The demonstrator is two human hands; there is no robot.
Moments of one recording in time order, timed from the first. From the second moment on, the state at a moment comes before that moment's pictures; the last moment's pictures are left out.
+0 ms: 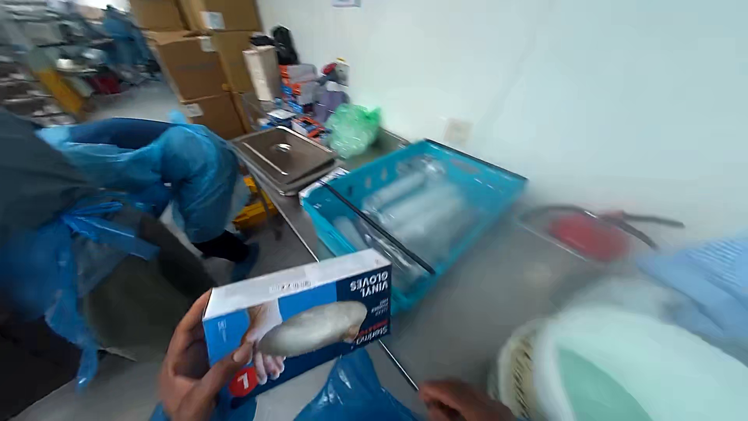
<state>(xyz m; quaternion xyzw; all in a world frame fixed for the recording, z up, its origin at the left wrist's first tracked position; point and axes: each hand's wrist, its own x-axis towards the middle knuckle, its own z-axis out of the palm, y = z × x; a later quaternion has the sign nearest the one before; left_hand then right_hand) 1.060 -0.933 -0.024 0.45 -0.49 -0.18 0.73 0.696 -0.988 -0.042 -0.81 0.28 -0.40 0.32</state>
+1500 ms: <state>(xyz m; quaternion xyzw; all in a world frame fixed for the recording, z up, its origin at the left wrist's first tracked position) 0.786 -0.627 -0.077 0.61 -0.25 -0.38 0.65 0.592 -0.733 -0.055 -0.82 0.25 -0.47 0.21</state>
